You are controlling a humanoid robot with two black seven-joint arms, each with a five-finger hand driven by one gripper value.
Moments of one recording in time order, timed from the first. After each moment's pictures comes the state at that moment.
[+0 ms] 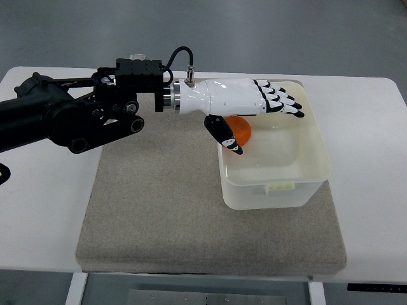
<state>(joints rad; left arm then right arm) -1.29 0.31 -0.08 -1.08 1.52 0.09 -0.61 0.03 0.00 -0.05 0.16 0.03 -0.07 0.15</state>
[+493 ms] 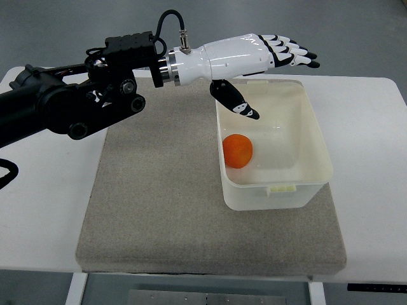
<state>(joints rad) -1.27 0.31 -0.28 -1.07 1.51 0.13 -0.61 0.03 0.00 -0.05 0.16 0.03 -0.07 0.15</state>
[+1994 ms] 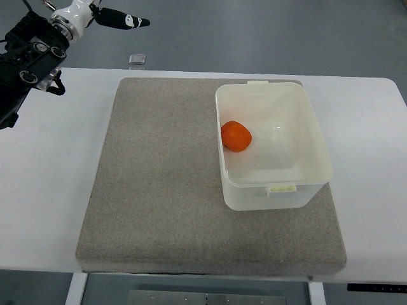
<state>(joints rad) -1.22 0.28 -0.27 -0.37 0.64 -0.03 -0.47 0.03 0.00 -0.05 0.16 0.03 -0.07 0.15</state>
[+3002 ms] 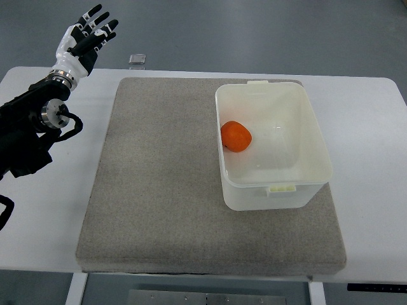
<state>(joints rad) -1.03 0.24 -0.37 -0.32 -0.21 -0.23 -0.44 0.03 0.00 -0.05 0.16 0.03 -0.07 0.15</state>
